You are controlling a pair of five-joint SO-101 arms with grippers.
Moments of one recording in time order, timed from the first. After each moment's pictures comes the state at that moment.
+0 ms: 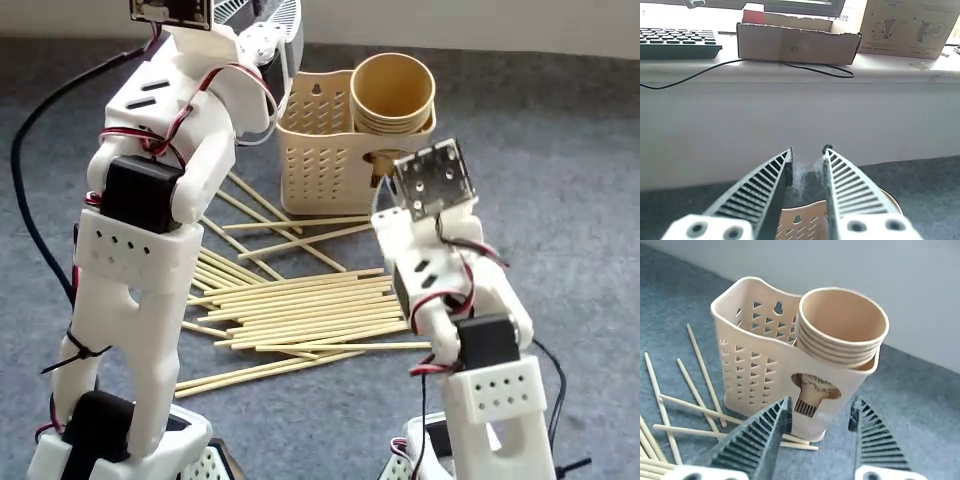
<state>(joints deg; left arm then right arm) 13.2 -15.9 -17.9 48.4 11.2 -16.7 -60.2 47.5 41.7 16.0</state>
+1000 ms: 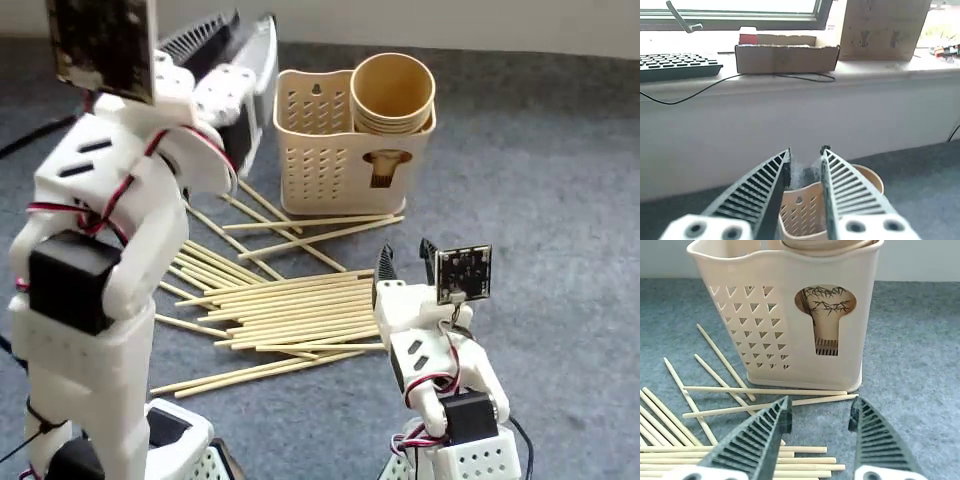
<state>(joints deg) 15.2 -29.7 -18.0 61.3 5.8 -16.8 -98.2 85.3 39.6 -3.0</state>
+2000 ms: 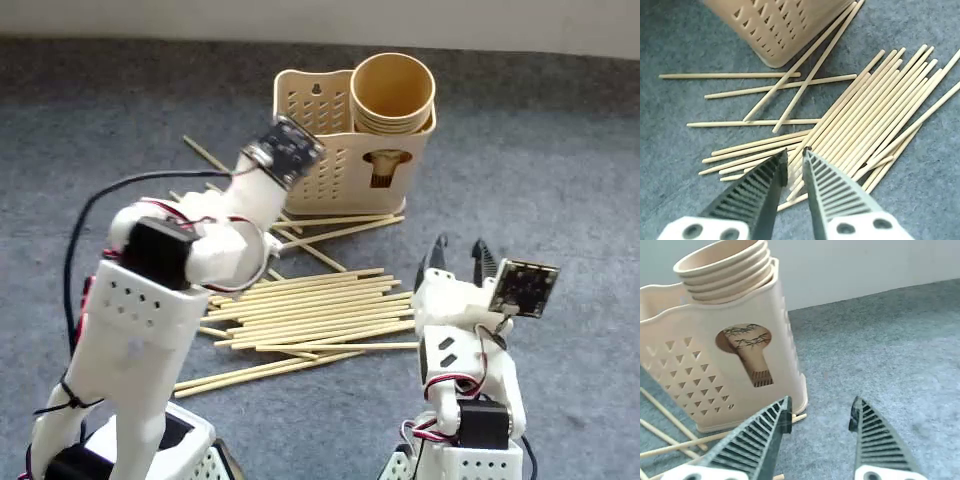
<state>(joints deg) 18.2 -32.0 12.0 90.2 -13.1 -1.4 -103.3 86.3 39.1 -9.1</state>
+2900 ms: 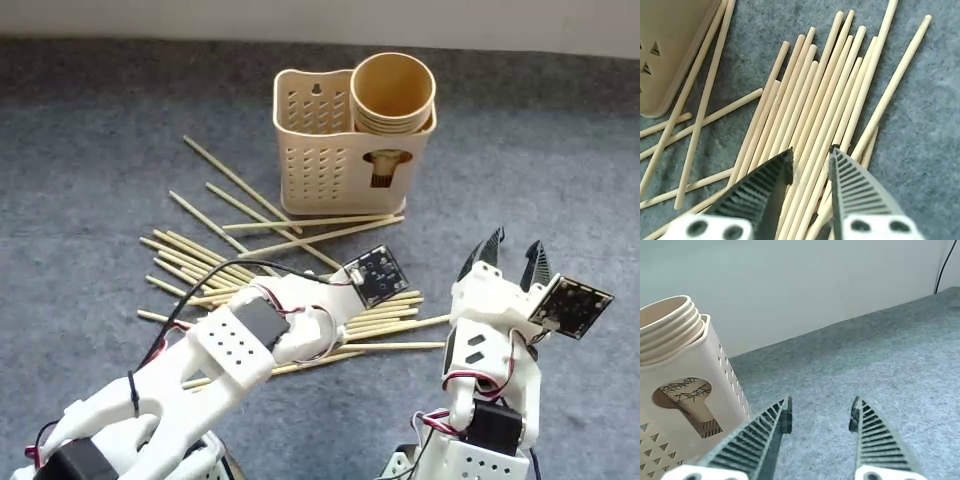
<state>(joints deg) 37.9 -31.9 55.2 45.9 -13.6 10.4 -103.3 86.3 33.1 -9.7</state>
